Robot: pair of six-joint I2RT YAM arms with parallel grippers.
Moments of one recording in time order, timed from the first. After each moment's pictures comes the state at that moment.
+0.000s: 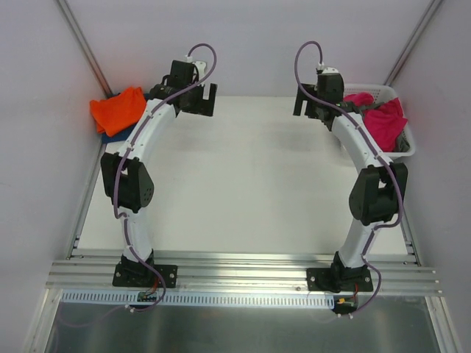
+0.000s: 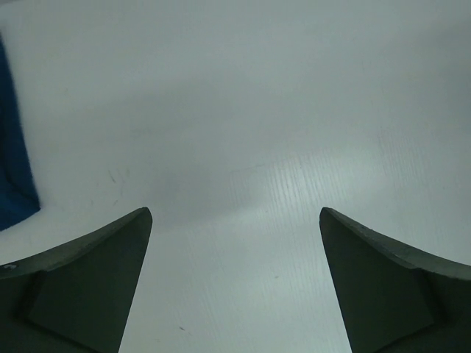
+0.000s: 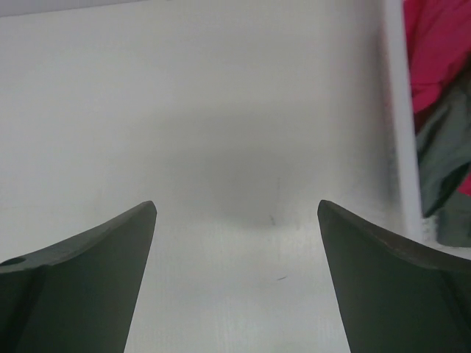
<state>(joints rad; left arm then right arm) -0.27 1.99 2.00 -0.73 0.04 -0.06 0.22 1.87 1.73 -0.47 0.13 0.22</state>
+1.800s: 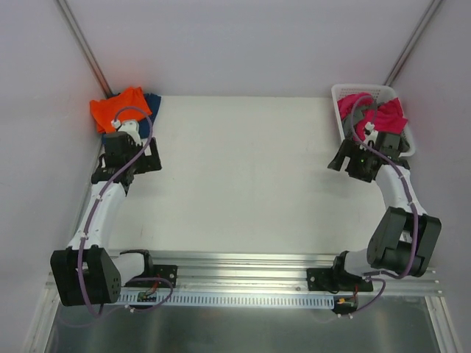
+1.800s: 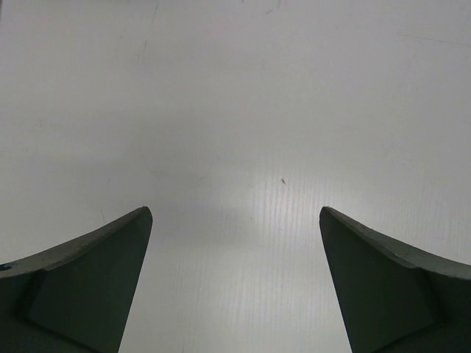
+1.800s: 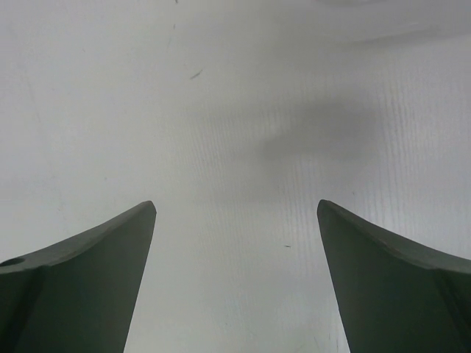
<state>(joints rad) 0.07 1.14 0.86 -0.38 0.05 -0.09 -0.25 1.42 0.99 -0.50 -0.37 0.11</state>
